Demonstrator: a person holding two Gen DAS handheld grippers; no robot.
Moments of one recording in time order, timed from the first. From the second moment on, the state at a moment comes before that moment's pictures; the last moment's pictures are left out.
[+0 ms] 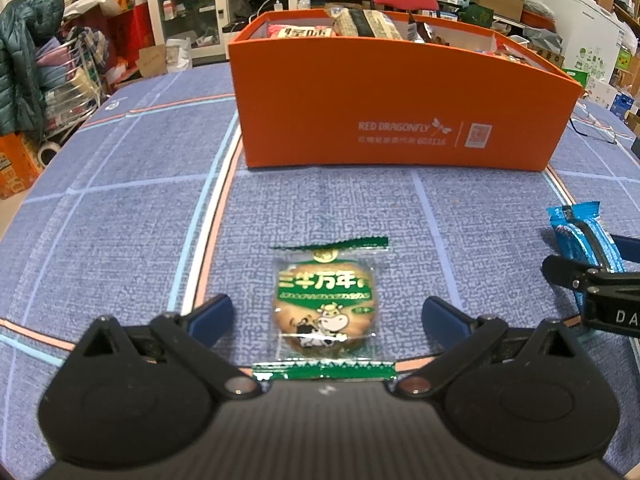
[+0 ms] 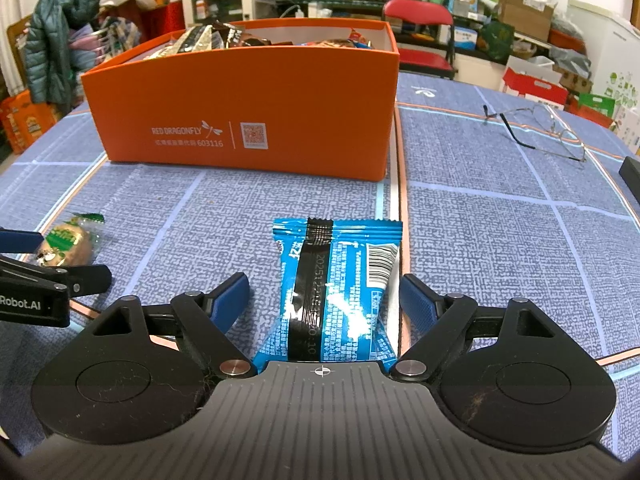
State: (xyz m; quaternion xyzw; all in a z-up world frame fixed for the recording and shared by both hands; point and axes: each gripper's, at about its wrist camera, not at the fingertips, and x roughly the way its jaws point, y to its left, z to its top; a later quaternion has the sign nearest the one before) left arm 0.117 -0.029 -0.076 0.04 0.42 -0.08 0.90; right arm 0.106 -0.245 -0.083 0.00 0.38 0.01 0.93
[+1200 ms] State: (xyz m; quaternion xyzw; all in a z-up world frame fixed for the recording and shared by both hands) left arm 0.120 -0.019 -0.069 0.03 0.41 -0.07 0.91; right arm 0.106 -0.246 -0.082 0.00 0.38 0.01 0.93
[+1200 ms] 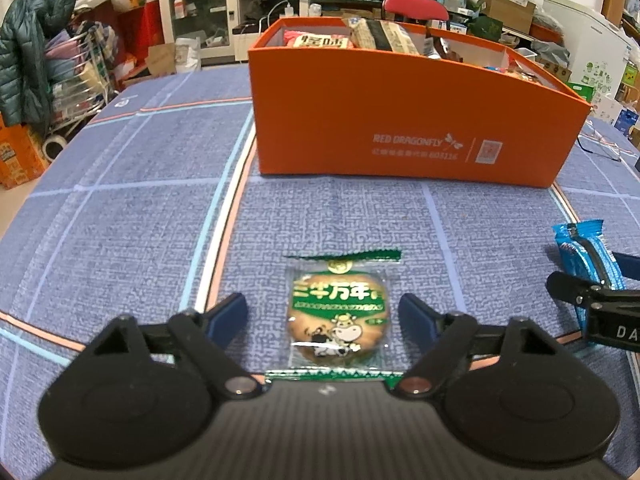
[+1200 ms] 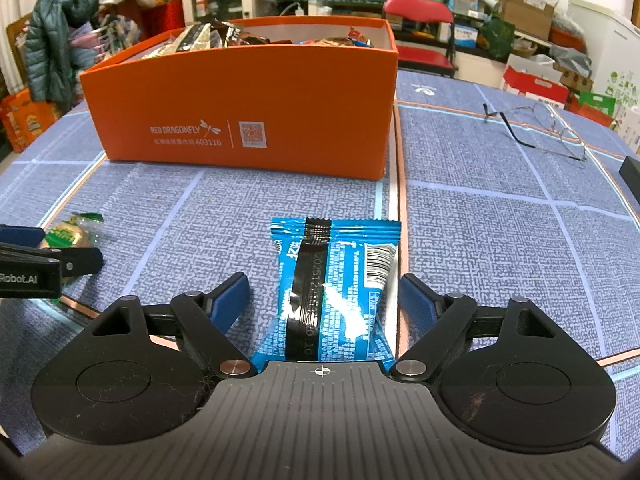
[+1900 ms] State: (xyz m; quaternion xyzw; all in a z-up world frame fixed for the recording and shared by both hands) left arm 0.114 -0.017 -0.058 0.00 0.41 -0.11 0.91; right arm 0.103 -0.241 -0.069 0.01 0.37 0.04 0.93
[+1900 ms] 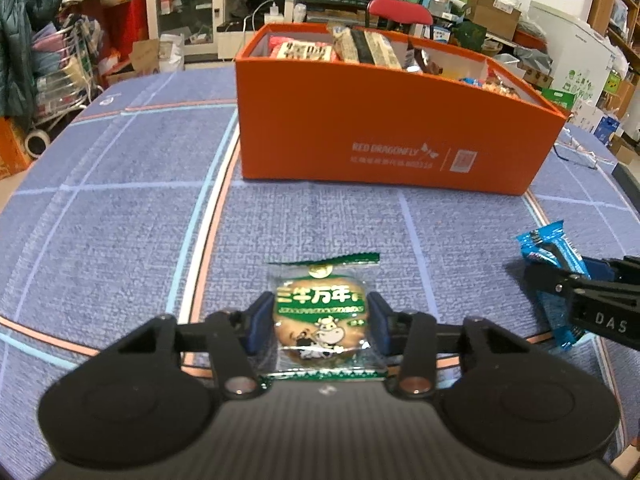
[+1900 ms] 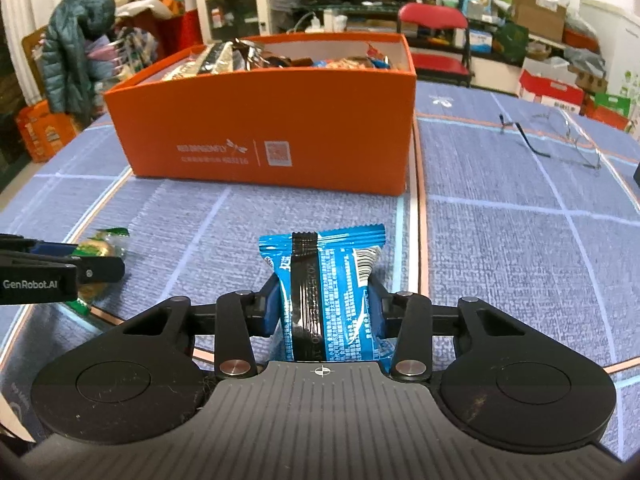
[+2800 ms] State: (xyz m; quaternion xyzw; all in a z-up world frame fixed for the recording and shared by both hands) left arm 0.120 -0.039 -0.010 0.04 0.35 -0.08 0.93; right arm 0.090 -0.222 -0.017 0.00 0.30 0.04 0.95
